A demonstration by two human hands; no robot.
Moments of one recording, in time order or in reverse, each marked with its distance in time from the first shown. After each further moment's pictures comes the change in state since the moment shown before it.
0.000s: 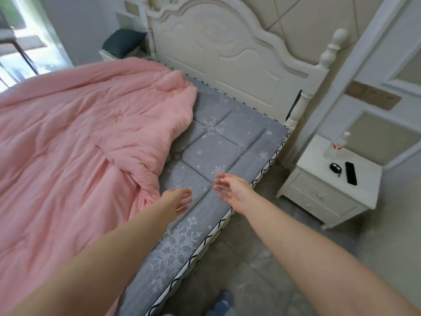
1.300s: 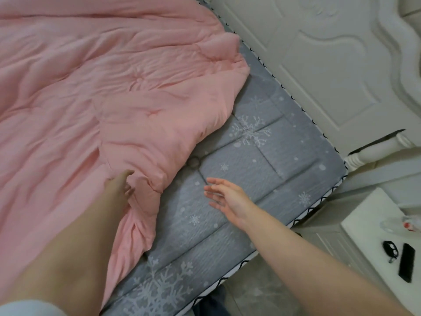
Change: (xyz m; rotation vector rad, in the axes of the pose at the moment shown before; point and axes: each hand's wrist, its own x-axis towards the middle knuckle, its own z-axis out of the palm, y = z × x) left_hand 0.300 0.129 -0.155 -0.525 0.590 -0.107; right_hand 0.286 -0.082 0.124 -0.317 -0.244 0.197
